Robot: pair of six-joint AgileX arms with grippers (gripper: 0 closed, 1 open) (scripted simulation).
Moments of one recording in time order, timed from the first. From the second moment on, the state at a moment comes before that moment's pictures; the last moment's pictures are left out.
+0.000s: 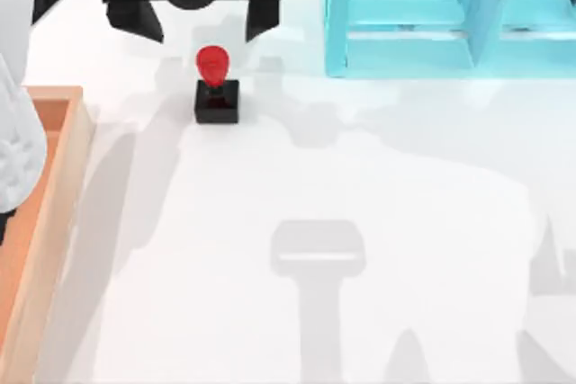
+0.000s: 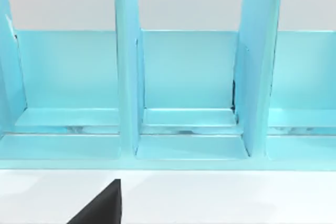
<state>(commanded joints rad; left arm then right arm) -0.41 2.36 2.32 -1.25 -0.10 -0.36 0.00 0.00 0.00 0.00 0.00 0.00</state>
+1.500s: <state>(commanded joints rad) -0.39 2.50 2.18 -0.97 -0.10 -0.34 0.00 0.00 0.00 0.00 0.00 0.00</state>
